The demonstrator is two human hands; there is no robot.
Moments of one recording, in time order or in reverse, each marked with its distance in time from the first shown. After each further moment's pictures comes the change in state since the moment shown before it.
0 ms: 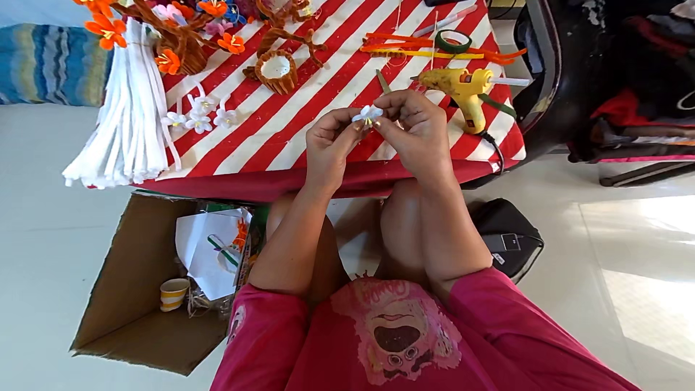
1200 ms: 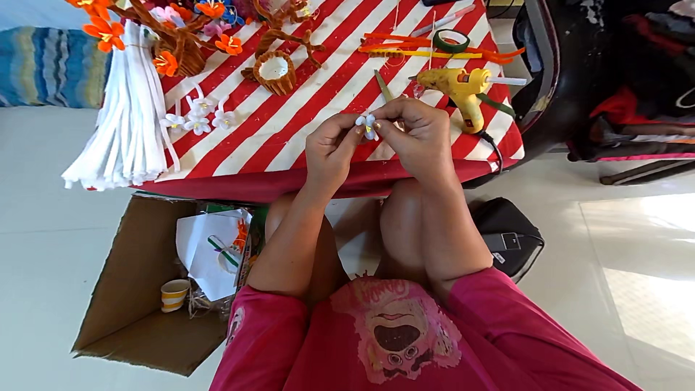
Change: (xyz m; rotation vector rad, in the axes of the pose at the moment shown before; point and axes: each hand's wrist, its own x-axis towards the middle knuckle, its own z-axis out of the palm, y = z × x) left_hand -0.009 0.003 -0.001 0.316 -0.071 0.128; right_hand -0.002 0.002 -0.005 -0.026 -0.008 -0.119
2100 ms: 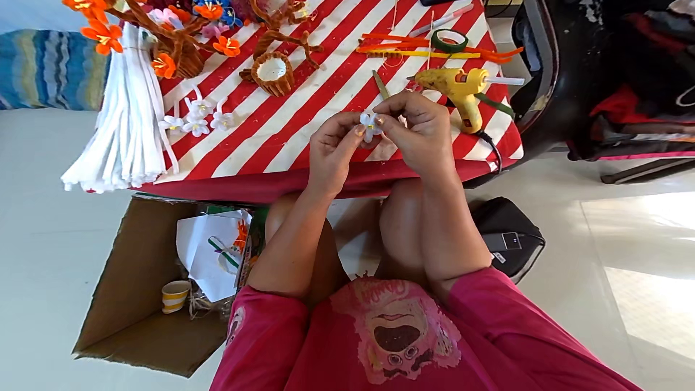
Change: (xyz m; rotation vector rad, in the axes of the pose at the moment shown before) left_hand 0.004 -0.007 0.005 -0.309 -0.034 -0.089; right_hand 0.004 0.006 -0.005 0.052 0.001 0.022
